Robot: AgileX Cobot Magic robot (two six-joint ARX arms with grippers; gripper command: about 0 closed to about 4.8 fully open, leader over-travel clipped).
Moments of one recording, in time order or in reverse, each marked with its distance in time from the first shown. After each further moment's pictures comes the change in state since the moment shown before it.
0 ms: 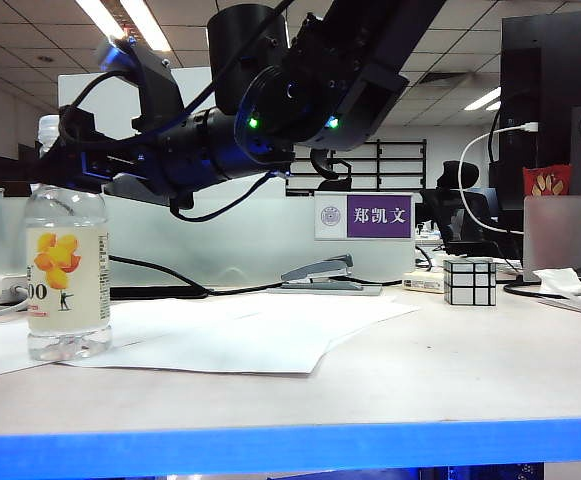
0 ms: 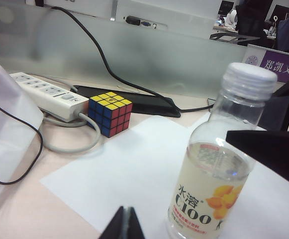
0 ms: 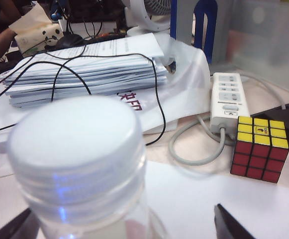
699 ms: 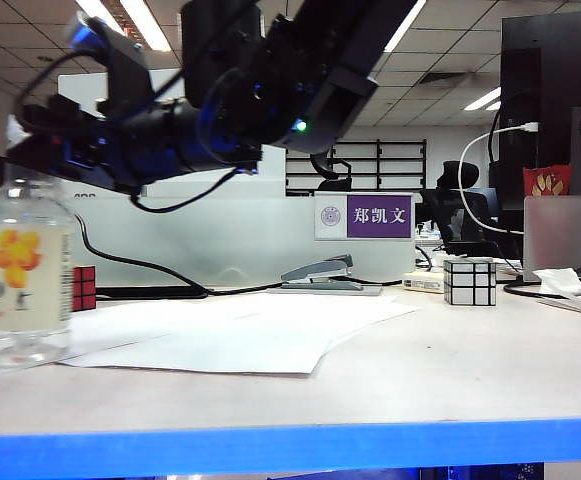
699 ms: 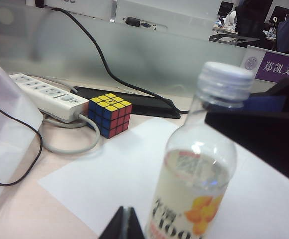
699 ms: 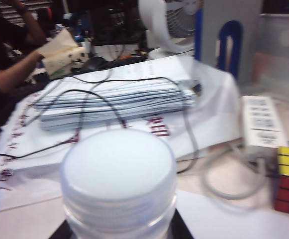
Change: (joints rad) left arm 0.000 0.000 0.000 0.005 0.000 -0.002; right arm 0.051 0.045 0.067 0.053 -0.022 0.066
